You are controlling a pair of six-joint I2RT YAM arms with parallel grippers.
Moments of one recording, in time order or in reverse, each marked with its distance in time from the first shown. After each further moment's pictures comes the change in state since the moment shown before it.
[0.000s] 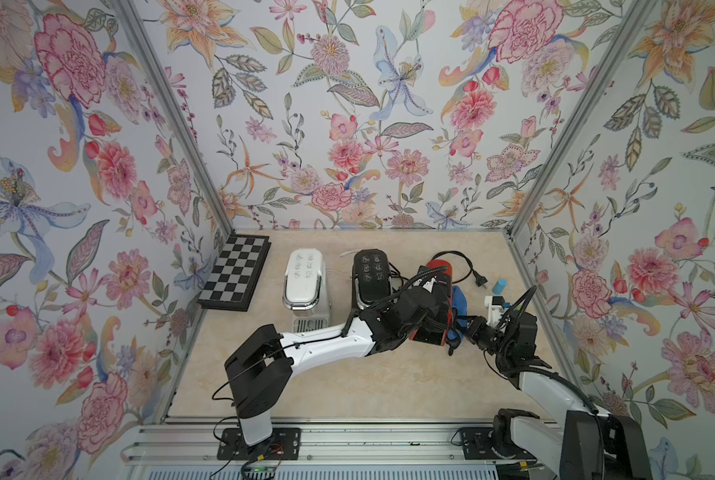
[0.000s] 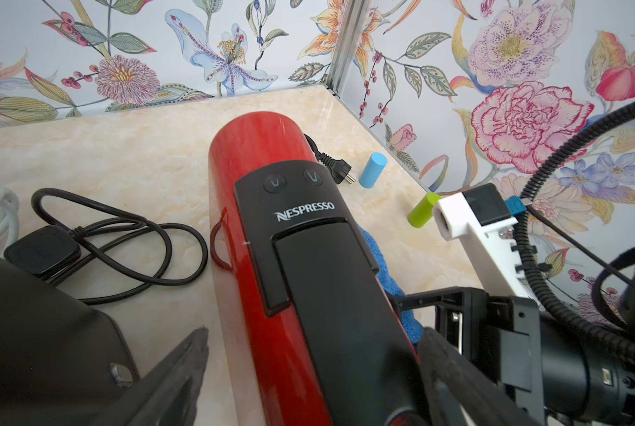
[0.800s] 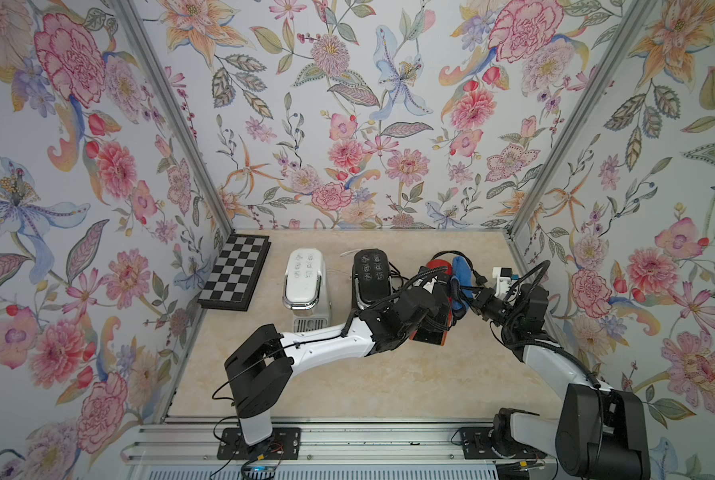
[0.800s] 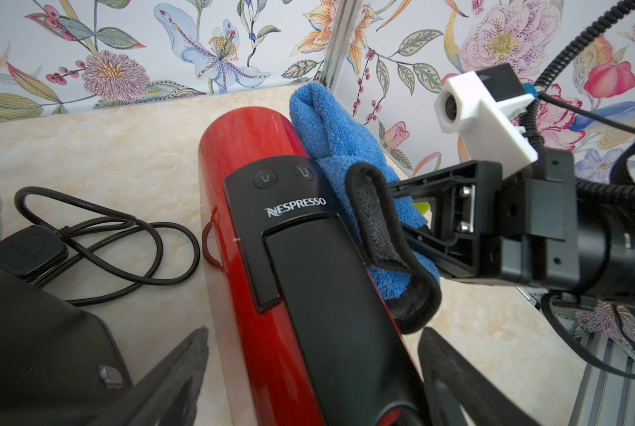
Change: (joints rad) left arm 0.000 0.000 -0.005 0.010 0.021 0.000; right arm -0.071 0.250 0.262 0.161 -0.140 0.109
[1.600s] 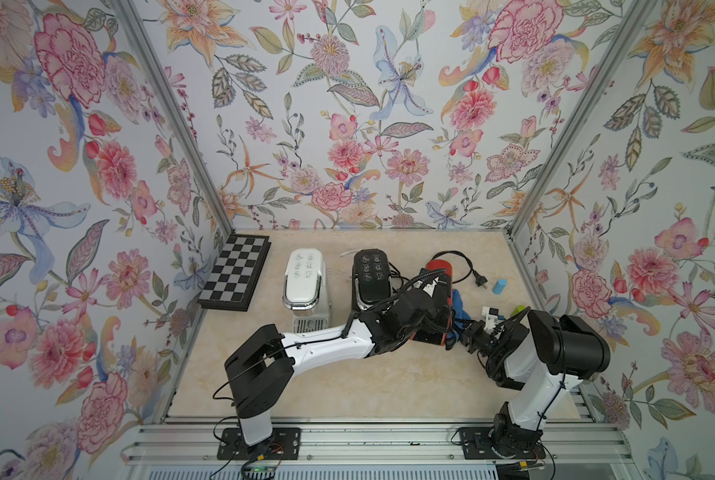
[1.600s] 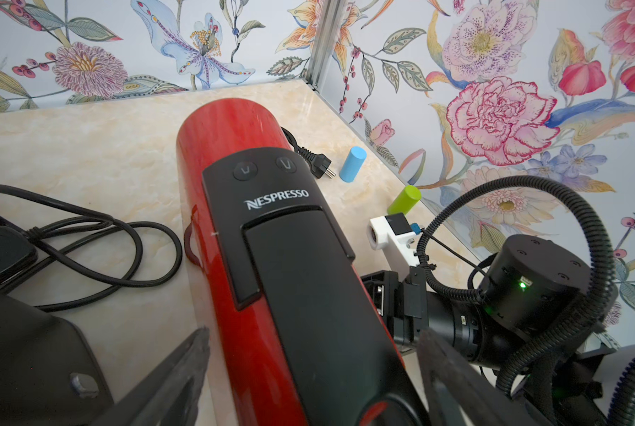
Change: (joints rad) left arm 0.000 0.000 -0.030 0.050 0.047 -0.004; right arm -0.019 0.604 -0.381 0.940 -0.025 0.327
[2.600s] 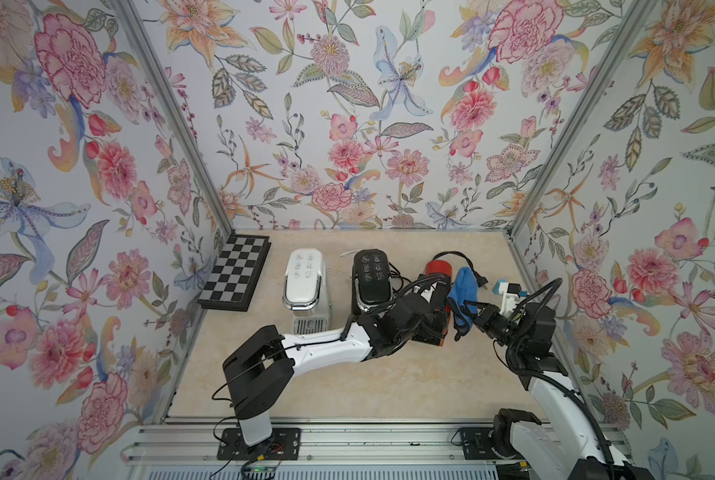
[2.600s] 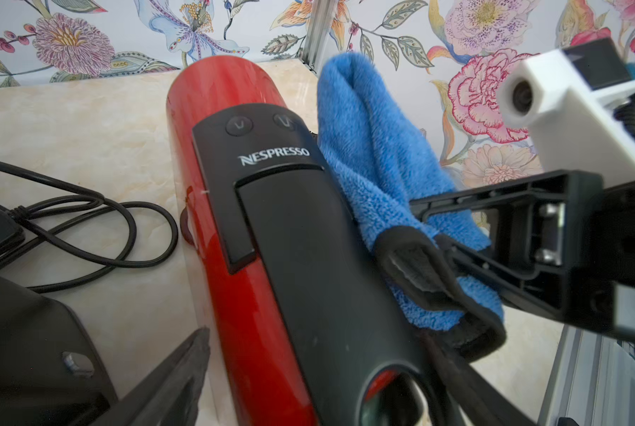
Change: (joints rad) left arm 0.000 -0.013 -0.054 0.014 0.026 0.001; right arm 0.048 -0.966 0.261 -1.271 0.173 -0.406
